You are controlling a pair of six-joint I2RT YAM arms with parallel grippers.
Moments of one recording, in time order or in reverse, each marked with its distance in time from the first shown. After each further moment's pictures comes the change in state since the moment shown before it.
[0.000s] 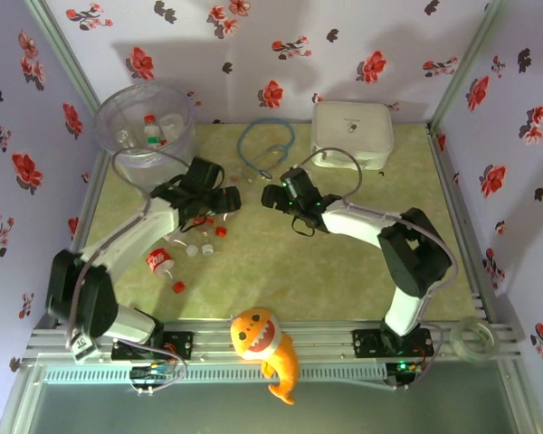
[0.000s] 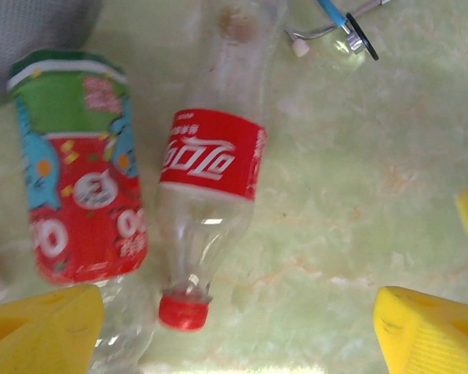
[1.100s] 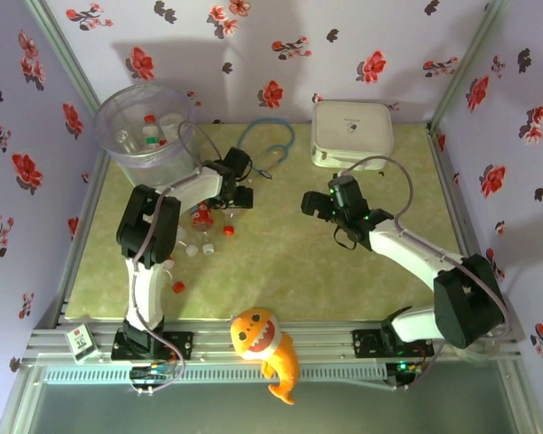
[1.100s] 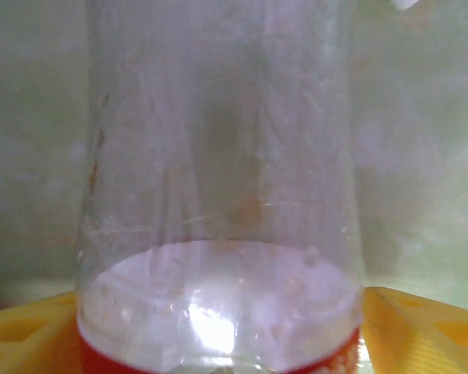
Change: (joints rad) left arm 0.032 0.581 0.346 -0.047 -0.016 0.156; right arm -0.177 -0.383 -0.261 -0.124 -0.001 -0.140
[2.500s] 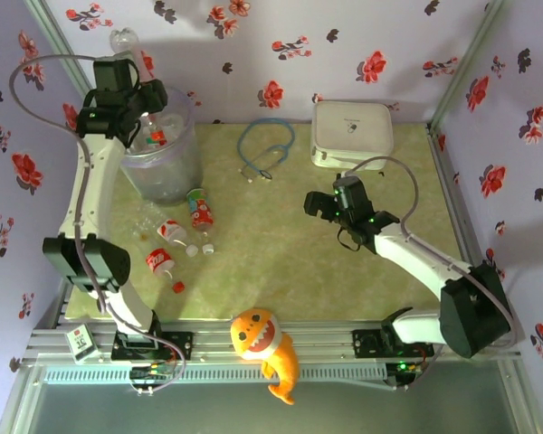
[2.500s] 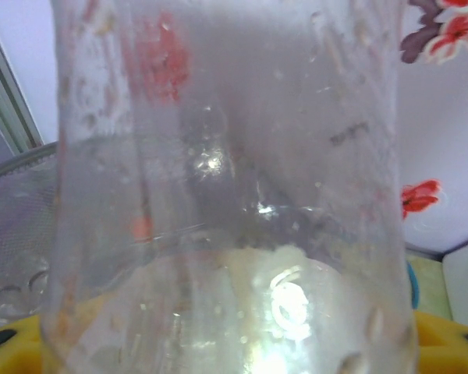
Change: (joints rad) left arm 0.429 -0.335 0.473 -0.017 0.071 0.148; right arm -0.008 -0.062 -0.015 -0.020 -0.003 -0.026
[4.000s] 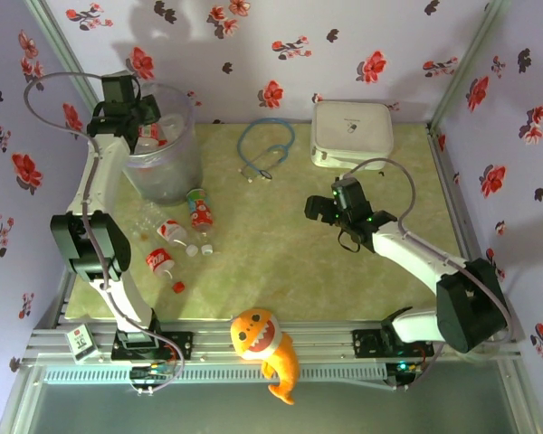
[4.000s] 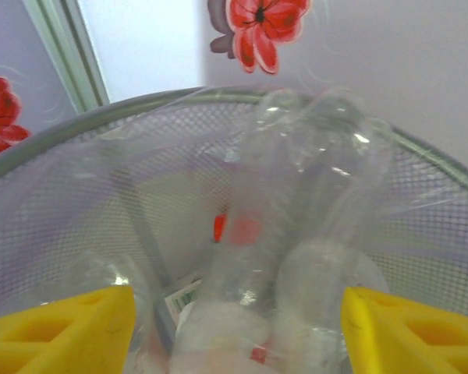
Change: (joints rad) left arm 0.067 0.084 -0.149 0.150 -0.131 0.047; right arm -0.006 0.039 -0.005 -0.024 -0.004 -0.019
